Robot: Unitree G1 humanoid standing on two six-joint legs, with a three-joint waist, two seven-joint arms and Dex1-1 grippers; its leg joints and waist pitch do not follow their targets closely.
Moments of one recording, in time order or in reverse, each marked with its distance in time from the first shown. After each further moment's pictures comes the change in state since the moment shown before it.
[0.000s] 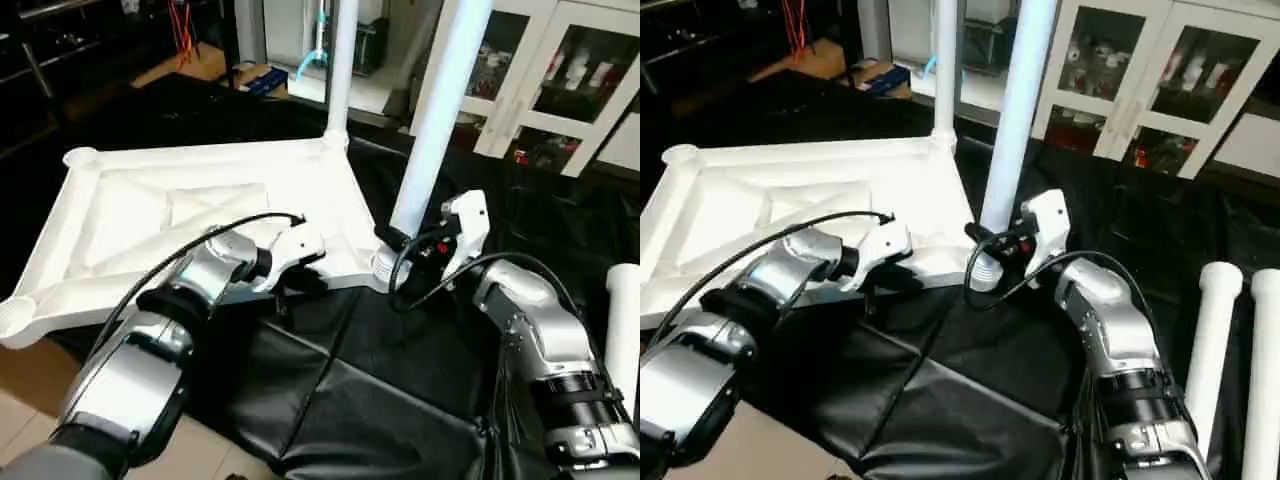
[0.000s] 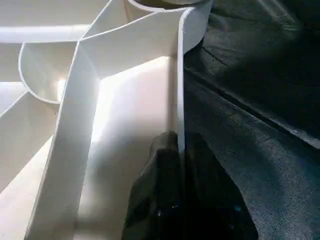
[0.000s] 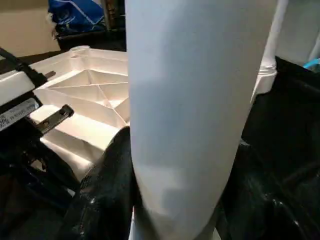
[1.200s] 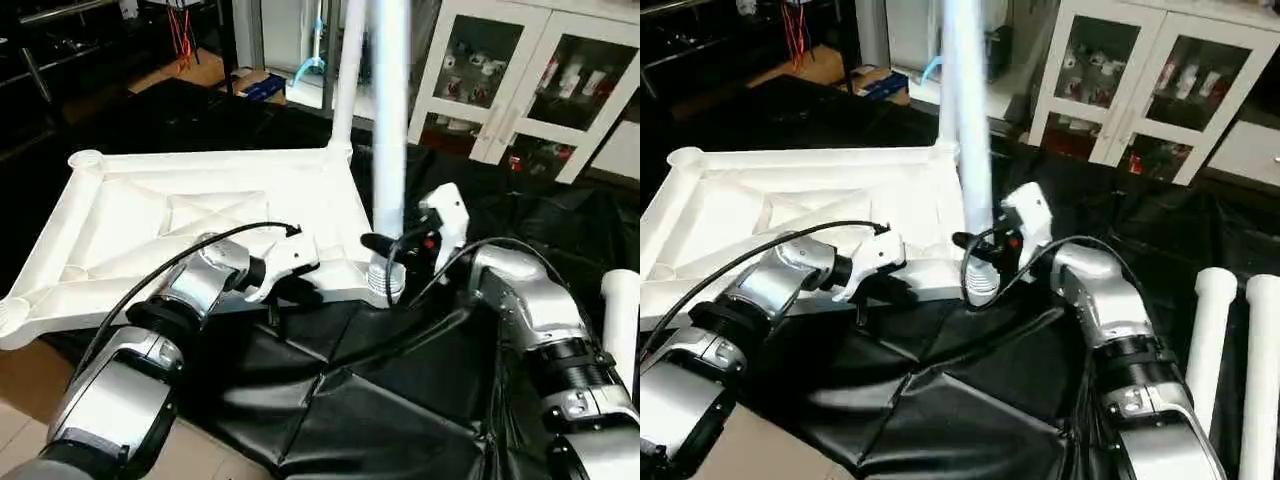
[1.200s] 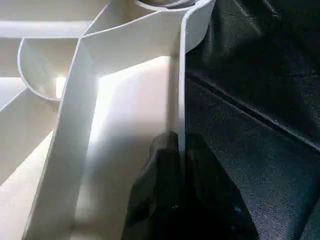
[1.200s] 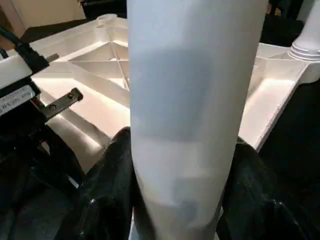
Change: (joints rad) left arm 0.061 0.016 0.004 -0.104 0.011 0.063 -0.048; right arm -0.122 -0.023 0.040 0.154 -0.031 0.112 0.127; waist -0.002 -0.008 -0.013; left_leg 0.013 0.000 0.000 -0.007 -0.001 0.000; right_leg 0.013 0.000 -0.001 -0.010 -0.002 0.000
